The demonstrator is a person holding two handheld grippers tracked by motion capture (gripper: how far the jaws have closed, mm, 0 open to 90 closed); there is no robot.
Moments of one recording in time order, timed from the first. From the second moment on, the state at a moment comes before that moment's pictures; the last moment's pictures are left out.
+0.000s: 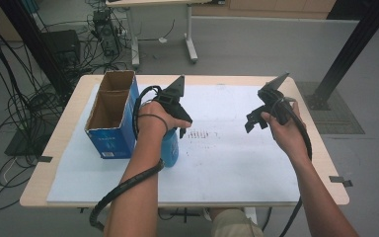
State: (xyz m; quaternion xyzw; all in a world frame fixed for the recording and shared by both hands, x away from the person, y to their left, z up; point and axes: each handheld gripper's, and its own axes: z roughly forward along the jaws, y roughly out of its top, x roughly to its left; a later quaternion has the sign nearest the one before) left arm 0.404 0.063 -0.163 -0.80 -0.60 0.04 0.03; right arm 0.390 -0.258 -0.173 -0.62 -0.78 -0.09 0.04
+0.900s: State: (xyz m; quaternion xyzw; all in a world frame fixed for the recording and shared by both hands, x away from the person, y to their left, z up) left arm 0.406 0.061 -0.165 -0.80 -0.59 0.04 0.03; right arm 0.390 -0.257 -0.172 -0.62 -0.78 -0.09 0.04
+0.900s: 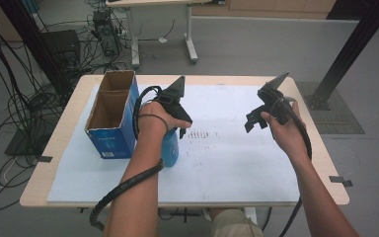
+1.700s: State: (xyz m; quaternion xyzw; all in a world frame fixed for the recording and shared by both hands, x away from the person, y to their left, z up) left arm 0.405 0.062 -0.166 -0.80 -0.59 0.04 0.03; right arm 0.388 -0.260 -0.171 -0.62 -0.78 -0.09 0.04
